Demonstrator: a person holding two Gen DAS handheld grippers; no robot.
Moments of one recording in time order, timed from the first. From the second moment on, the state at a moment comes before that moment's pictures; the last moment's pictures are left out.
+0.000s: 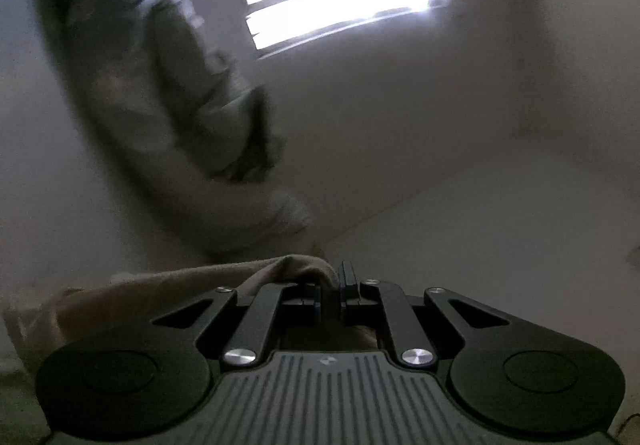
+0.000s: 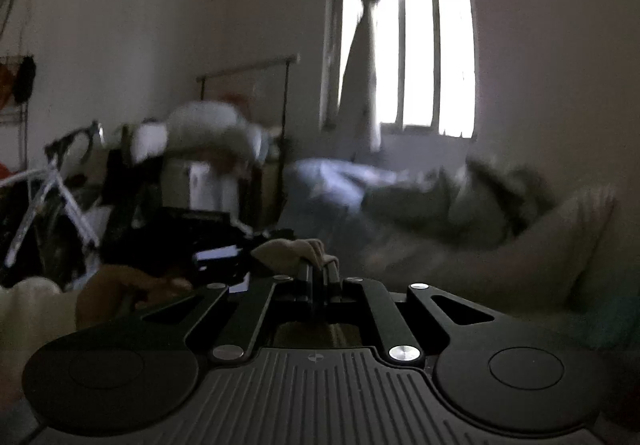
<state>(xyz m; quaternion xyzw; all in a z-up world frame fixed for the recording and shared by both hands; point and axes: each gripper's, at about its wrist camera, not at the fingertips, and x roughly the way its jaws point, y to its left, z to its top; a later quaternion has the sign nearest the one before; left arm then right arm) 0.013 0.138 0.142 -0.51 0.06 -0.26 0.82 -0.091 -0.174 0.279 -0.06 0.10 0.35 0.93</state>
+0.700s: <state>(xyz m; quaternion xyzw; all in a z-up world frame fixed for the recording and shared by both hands) 0.010 0.153 0.199 -0.37 0.11 -0.16 0.91 -0.020 -0.146 0.288 -0.01 0.16 0.36 0.92</state>
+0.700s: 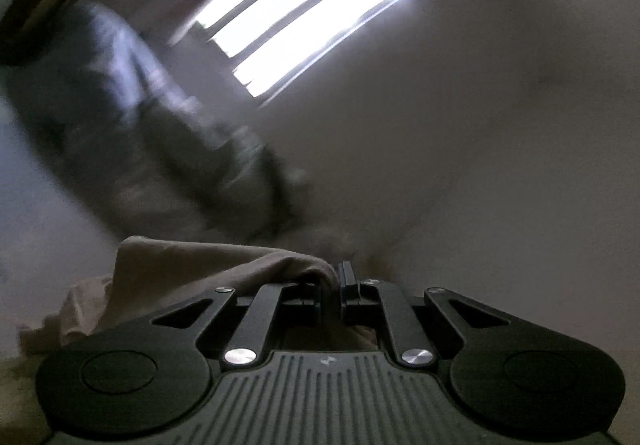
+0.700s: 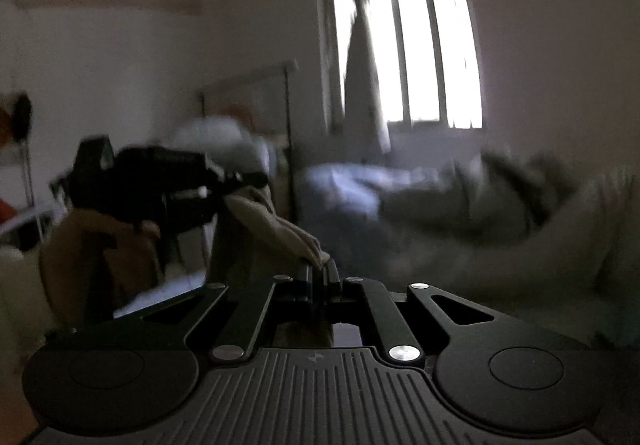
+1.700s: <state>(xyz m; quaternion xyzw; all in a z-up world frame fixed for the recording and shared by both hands) 0.241 0.070 -0.013 -0.31 0.32 -0.23 0.87 0.161 -0.270 -0.016 0.05 0.37 0.15 0.92</state>
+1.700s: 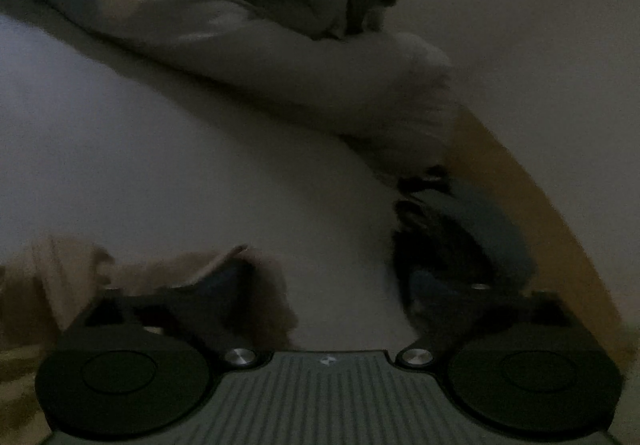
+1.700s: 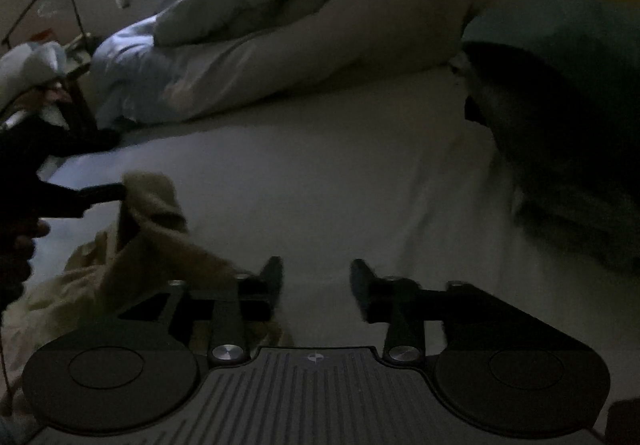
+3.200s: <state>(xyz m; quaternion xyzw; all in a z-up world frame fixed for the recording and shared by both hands) 0.016 0.281 -0.060 -0.40 0.26 0.00 0.88 0.268 -0.083 0.031 -0.09 0.35 0.22 0.91</state>
